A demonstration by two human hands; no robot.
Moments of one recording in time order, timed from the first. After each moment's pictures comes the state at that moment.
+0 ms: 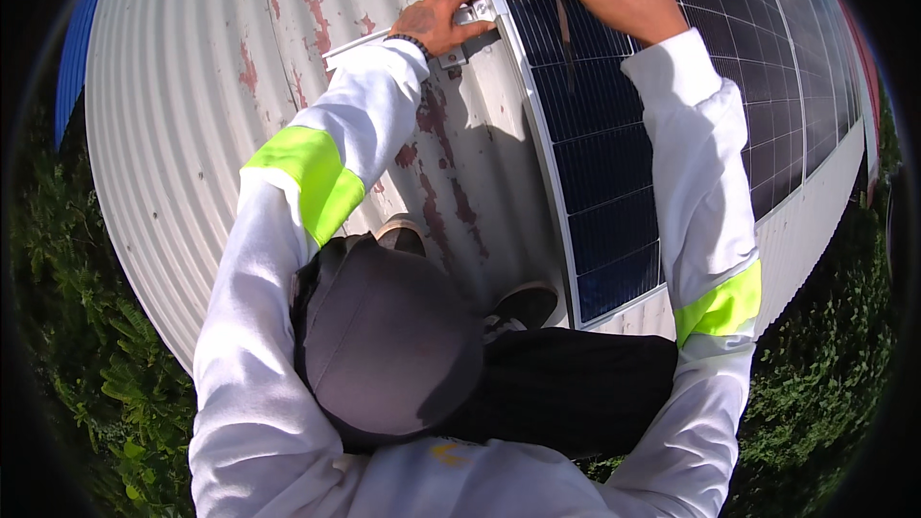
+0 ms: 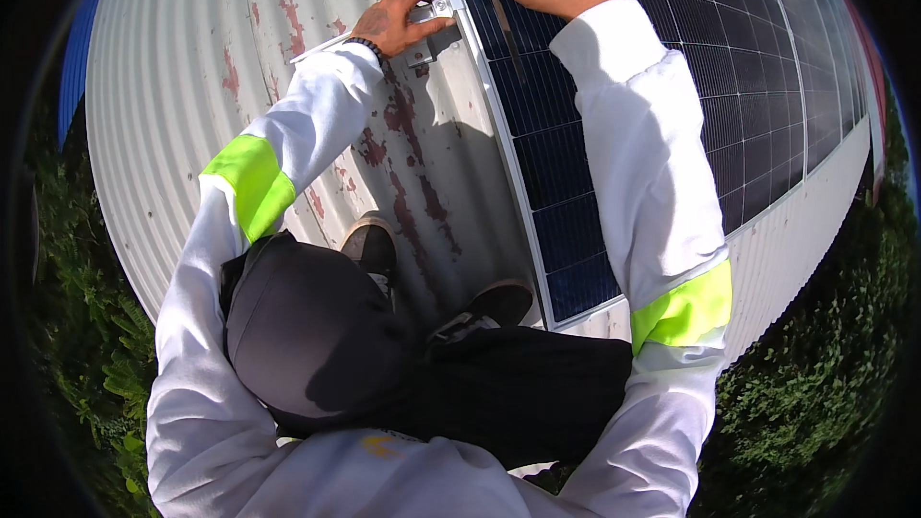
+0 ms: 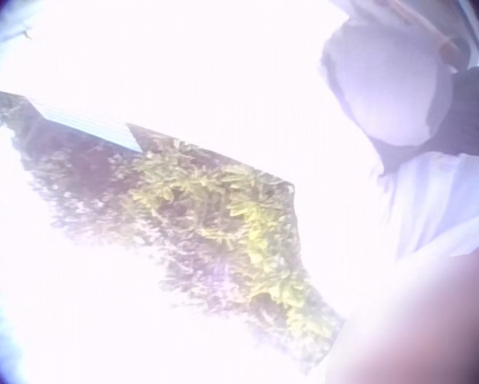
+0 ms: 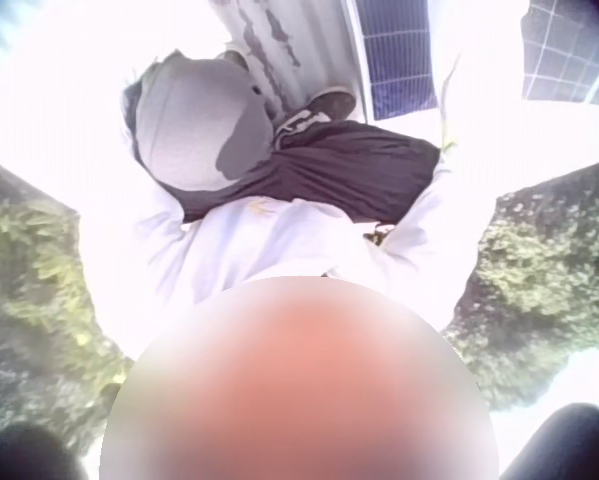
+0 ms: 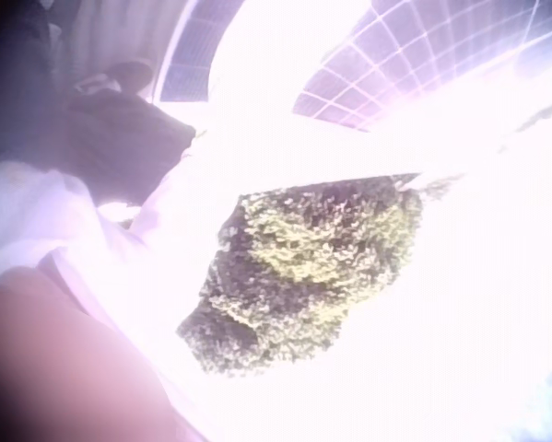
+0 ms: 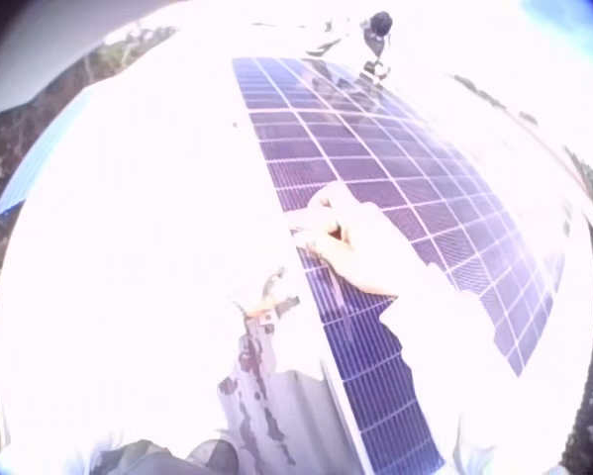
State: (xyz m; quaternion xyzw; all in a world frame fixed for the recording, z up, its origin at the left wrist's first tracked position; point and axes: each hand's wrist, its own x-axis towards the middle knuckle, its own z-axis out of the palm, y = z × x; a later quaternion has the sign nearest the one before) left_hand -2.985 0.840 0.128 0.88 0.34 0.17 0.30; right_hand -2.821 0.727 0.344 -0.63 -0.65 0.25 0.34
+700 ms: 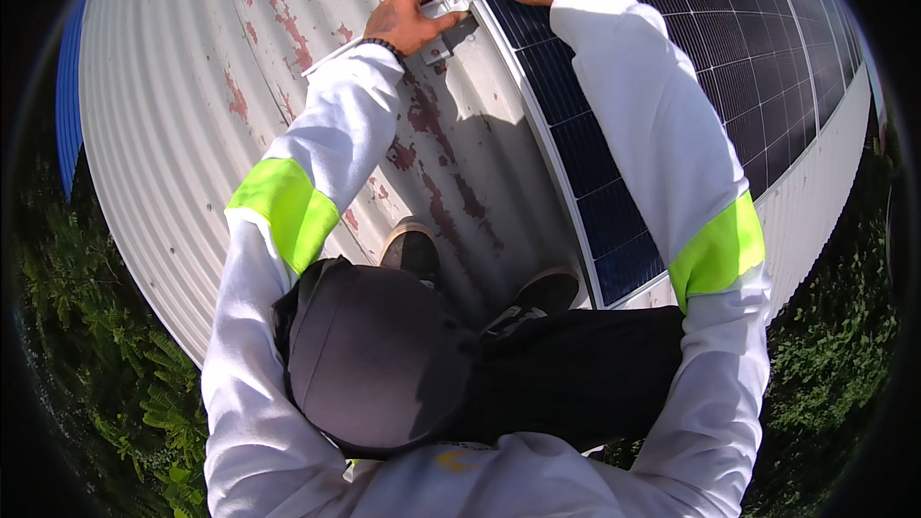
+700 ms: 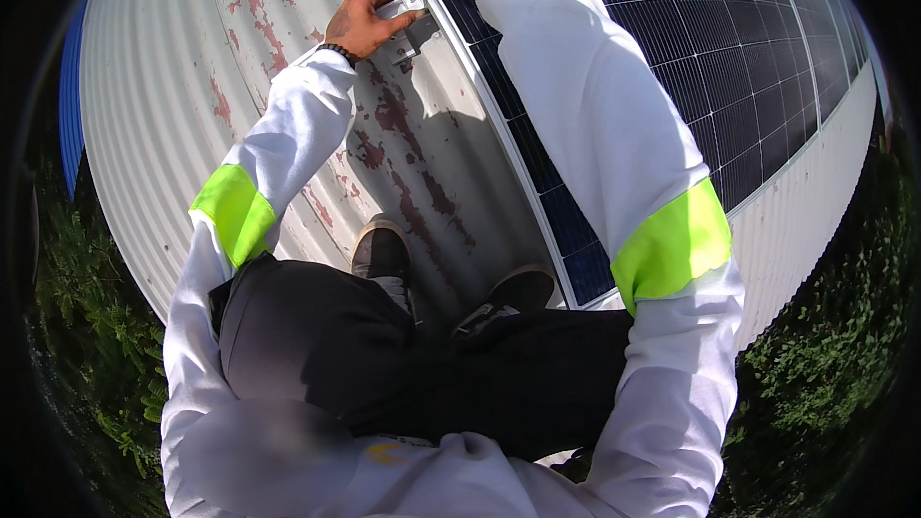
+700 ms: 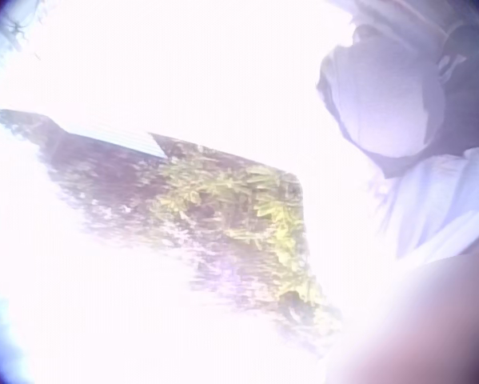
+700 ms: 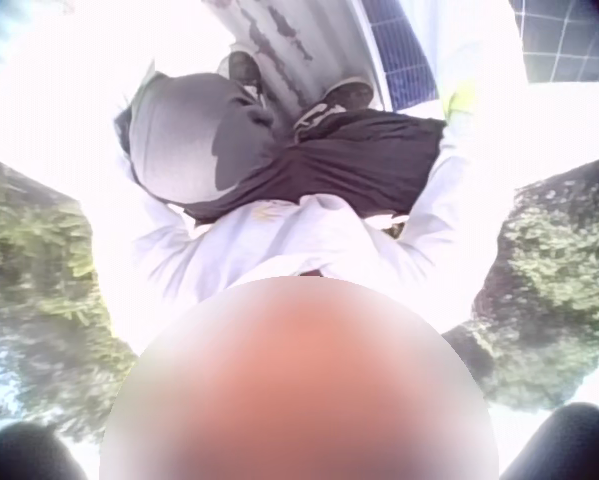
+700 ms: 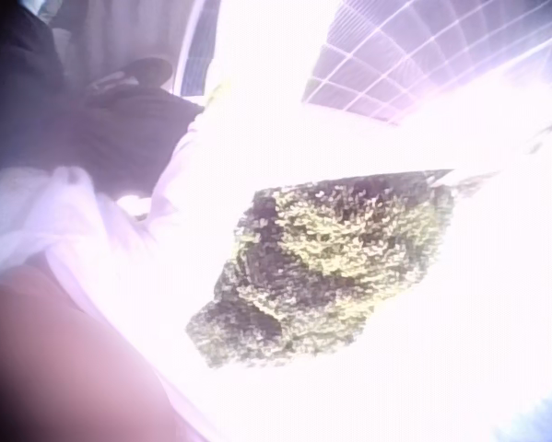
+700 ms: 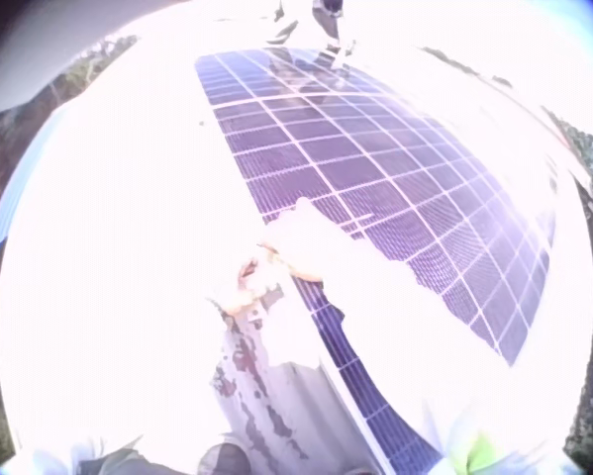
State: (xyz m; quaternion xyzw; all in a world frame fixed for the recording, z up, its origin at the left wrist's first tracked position) left_hand -2.985 0.847 0.120 0.86 0.34 0.21 0.33; right_hand -2.794 0.771 0.253 -0.53 -0.84 0.00 0.10
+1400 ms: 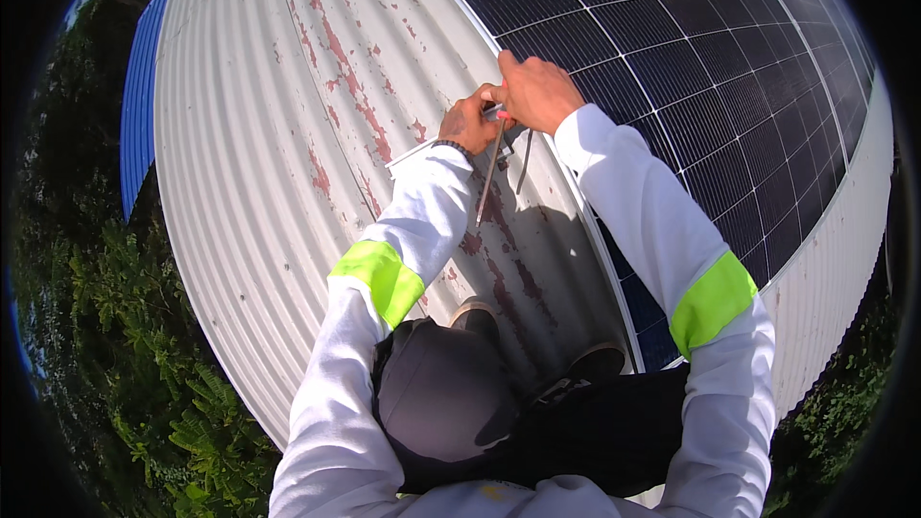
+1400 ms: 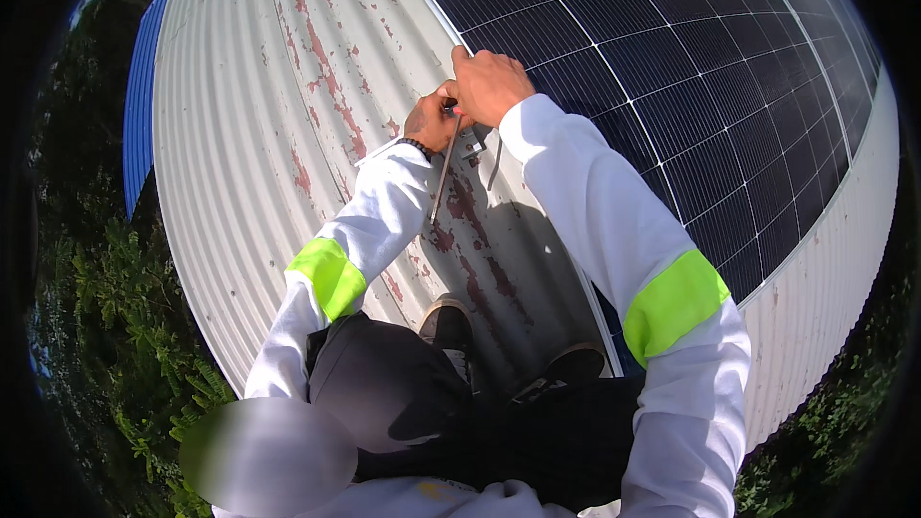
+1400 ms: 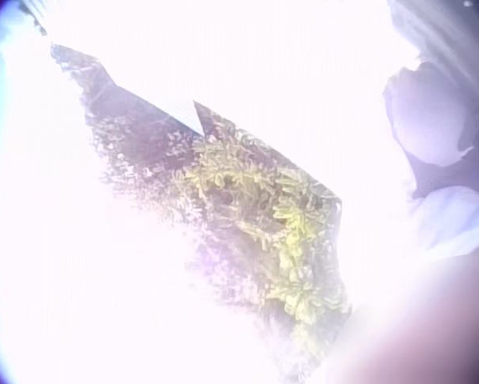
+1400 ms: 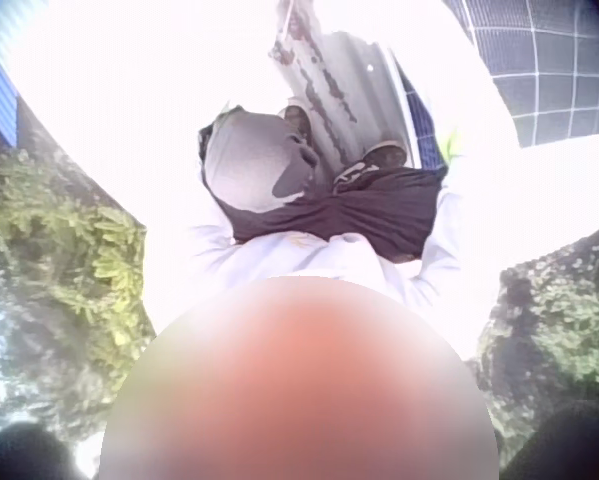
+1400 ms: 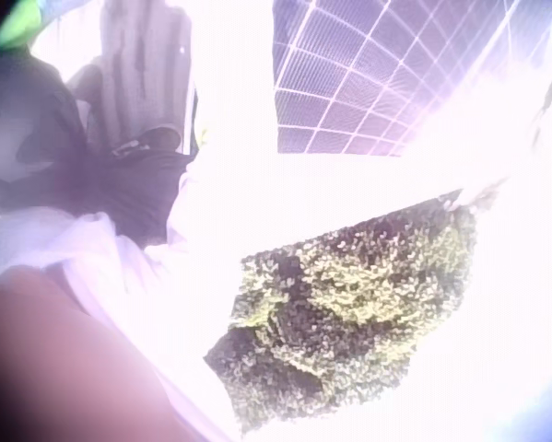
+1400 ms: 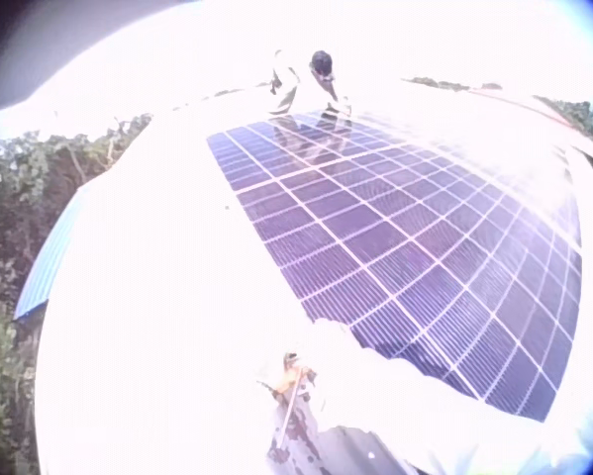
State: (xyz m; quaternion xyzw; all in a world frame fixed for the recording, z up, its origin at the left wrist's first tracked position) left_hand -2.987 0.843 0.146 0.85 0.37 0.12 0.37; right_hand -2.848 0.770 0.252 -0.74 -0.64 0.18 0.14
